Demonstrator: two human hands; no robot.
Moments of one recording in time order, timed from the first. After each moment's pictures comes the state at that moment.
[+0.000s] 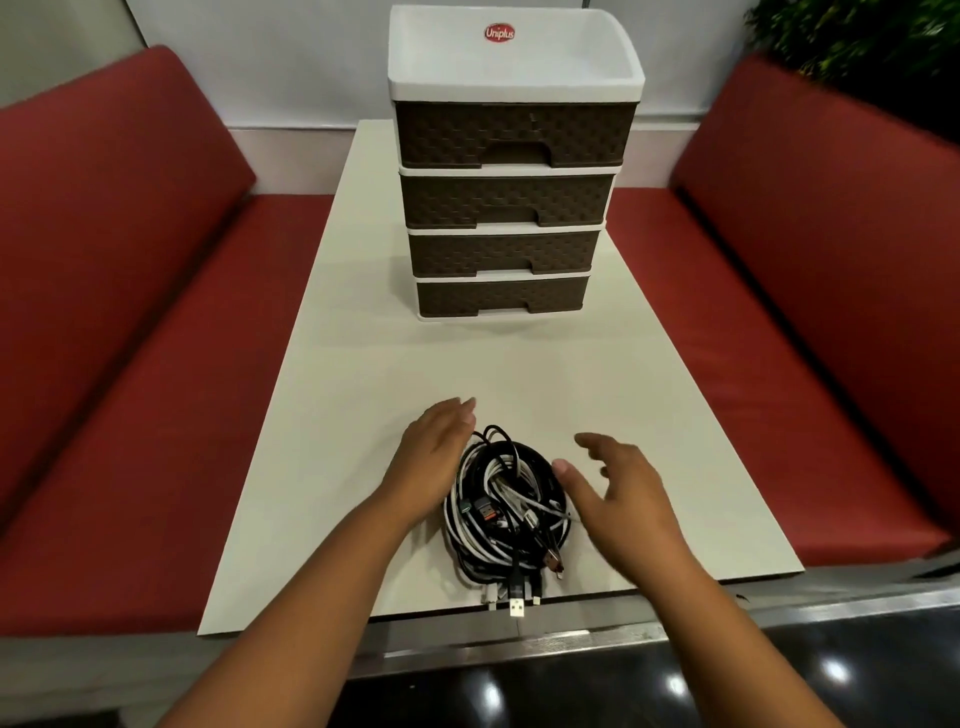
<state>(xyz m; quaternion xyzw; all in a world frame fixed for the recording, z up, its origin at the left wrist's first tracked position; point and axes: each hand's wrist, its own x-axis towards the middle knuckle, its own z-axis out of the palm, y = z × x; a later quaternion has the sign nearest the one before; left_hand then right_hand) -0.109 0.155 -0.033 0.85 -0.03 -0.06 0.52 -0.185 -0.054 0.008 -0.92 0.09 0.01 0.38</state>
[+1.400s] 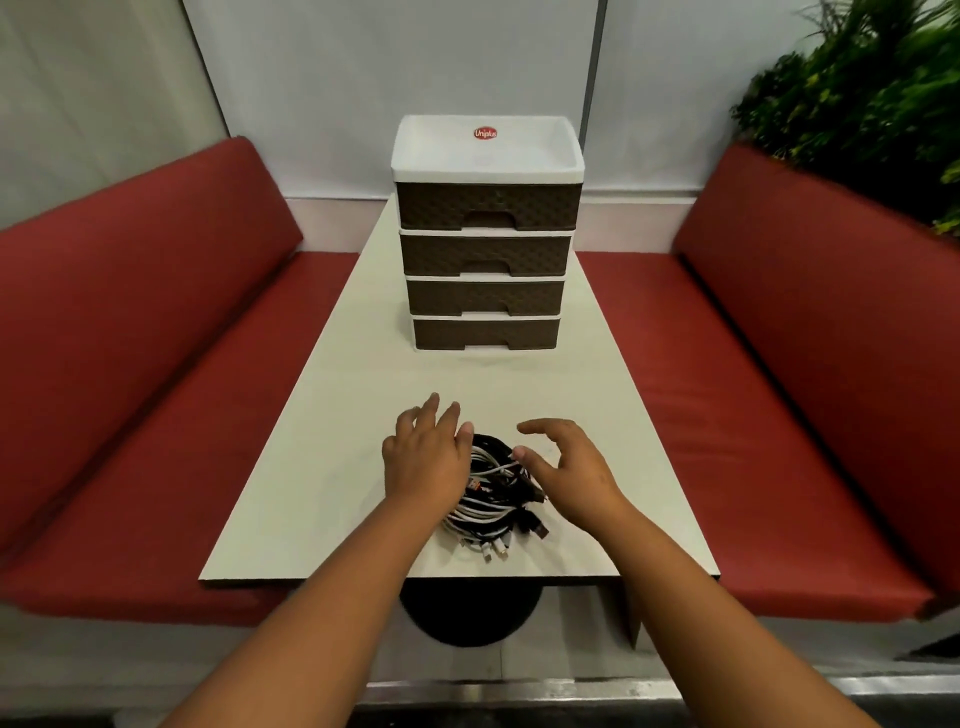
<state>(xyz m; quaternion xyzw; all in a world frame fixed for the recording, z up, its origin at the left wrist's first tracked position) -0.164 0.085 0.025 0.99 0.04 0.04 0.15 -0.175 -0.095 0.029 -0.90 -0.08 -0.02 0.43</state>
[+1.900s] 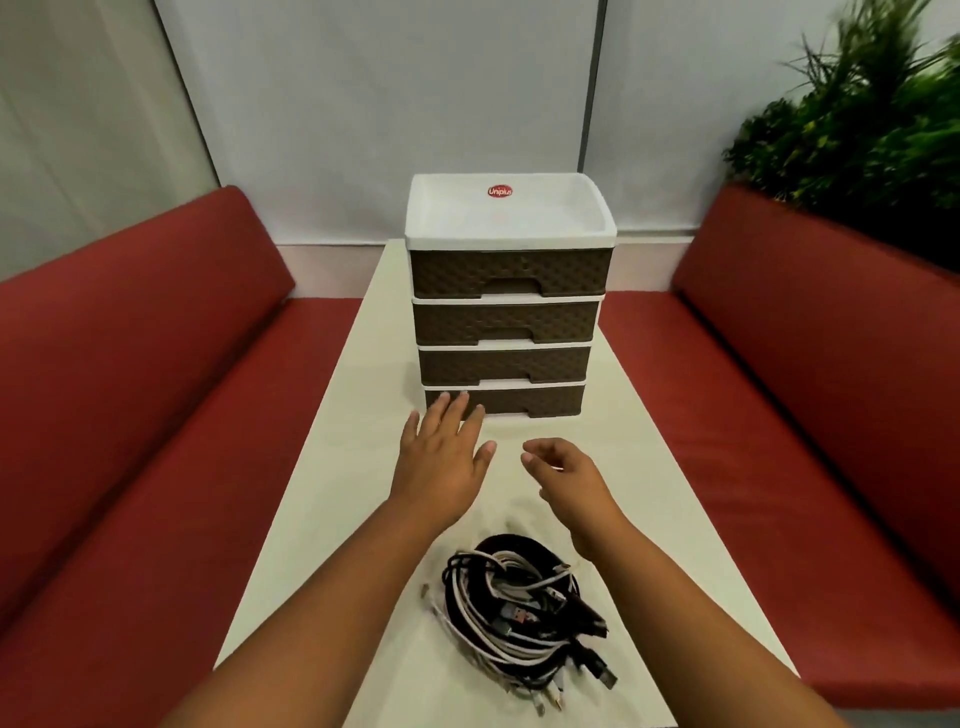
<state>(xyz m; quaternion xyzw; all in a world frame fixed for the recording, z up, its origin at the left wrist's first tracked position) -0.049 0.126 0.060 0.99 -0.10 0.08 0.05 -0.067 -0.039 0.043 -0.76 0.10 0.04 0.64</state>
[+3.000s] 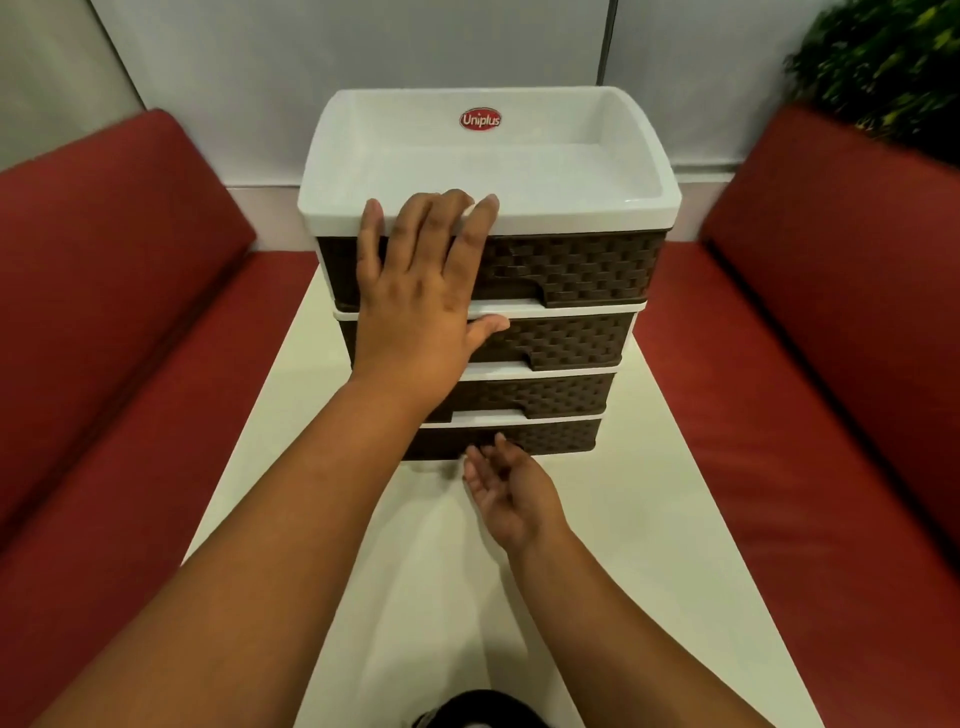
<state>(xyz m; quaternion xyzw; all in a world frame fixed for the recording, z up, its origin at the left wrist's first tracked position) 0.149 0.098 0.134 0.90 -0.16 0.41 0.01 0.116 -0.005 -0.023 -0.25 0.31 0.14 0.91</state>
